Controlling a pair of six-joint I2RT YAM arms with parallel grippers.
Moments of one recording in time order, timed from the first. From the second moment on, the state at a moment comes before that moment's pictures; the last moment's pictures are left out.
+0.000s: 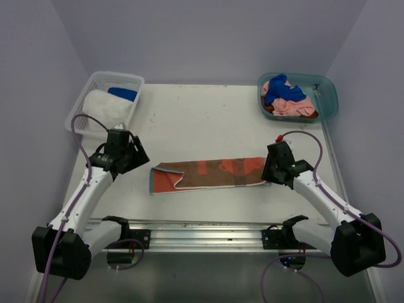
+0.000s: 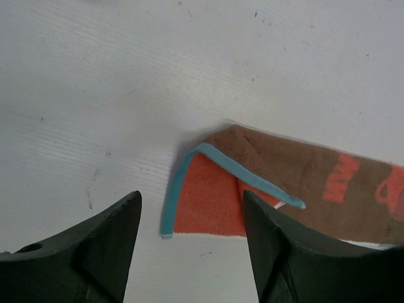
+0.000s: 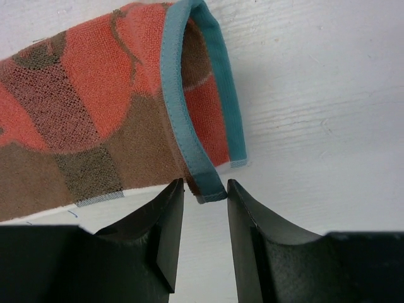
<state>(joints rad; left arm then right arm) -0.16 1.04 0.80 -0.68 -0.07 -0.60 0.33 1.08 0.65 -0.63 0.22 0.57</state>
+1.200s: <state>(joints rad) -0.67 1.55 0.99 -0.61 -0.22 -0.74 0.33 1.10 0.68 -0.64 0.24 0.56</state>
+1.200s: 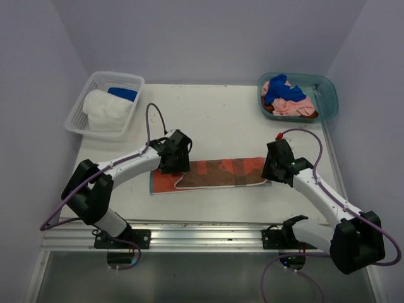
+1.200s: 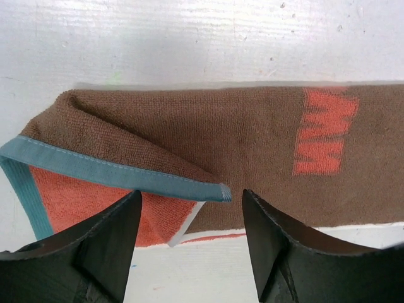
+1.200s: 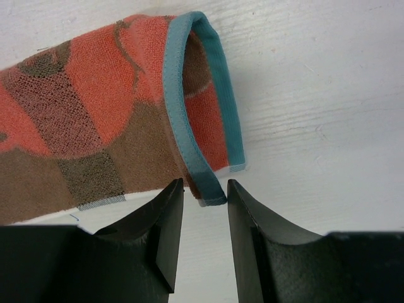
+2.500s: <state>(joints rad) -0.67 1.43 0.97 -0.66 -0.29 -0.76 0.33 1.08 0.68 -0.64 0.24 0.56</state>
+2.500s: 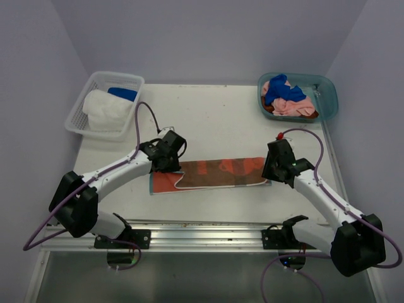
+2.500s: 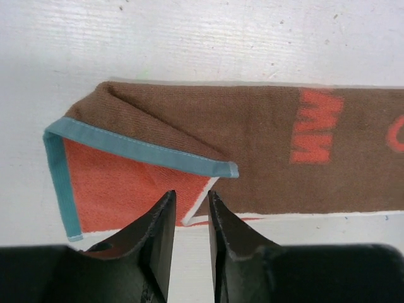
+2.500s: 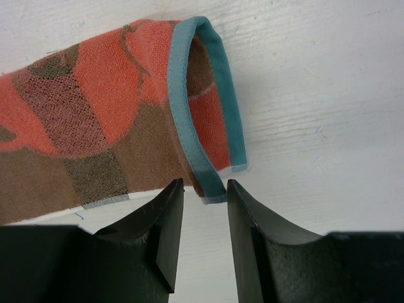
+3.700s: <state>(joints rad) -0.68 1.58 0.96 -0.59 -0.22 -0.87 0.33 1.02 0.68 -0.66 0.24 0.56</state>
